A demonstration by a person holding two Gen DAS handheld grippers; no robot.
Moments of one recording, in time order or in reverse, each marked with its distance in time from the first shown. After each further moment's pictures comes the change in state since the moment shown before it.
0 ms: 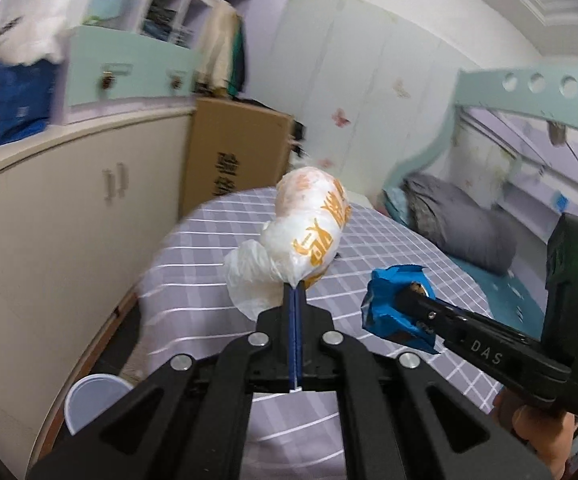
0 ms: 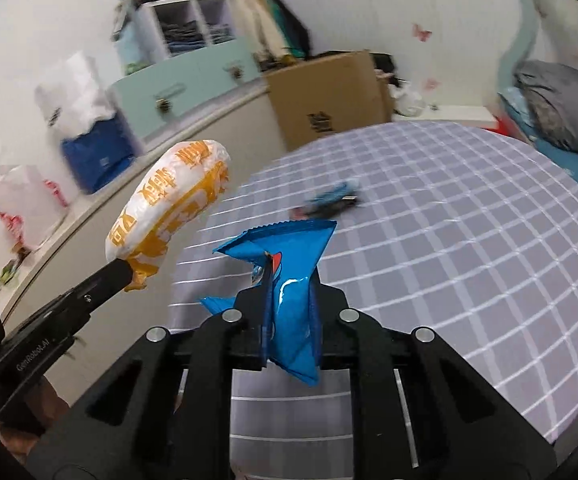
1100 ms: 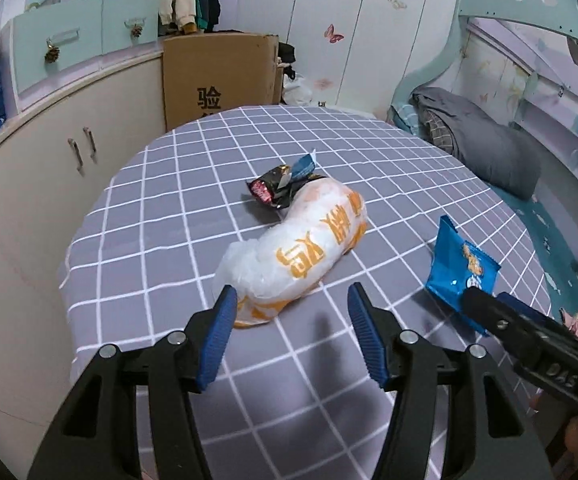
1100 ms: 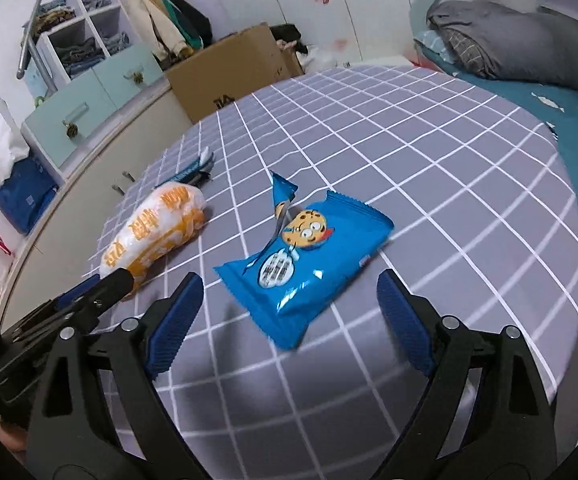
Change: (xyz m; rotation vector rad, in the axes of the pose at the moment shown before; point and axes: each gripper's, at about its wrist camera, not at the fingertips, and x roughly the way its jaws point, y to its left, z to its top) left arm 0.129 -0.062 -0.015 0.148 0.295 0.041; right arm 0.010 -0.124 -0.026 0.249 0.068 -0.221
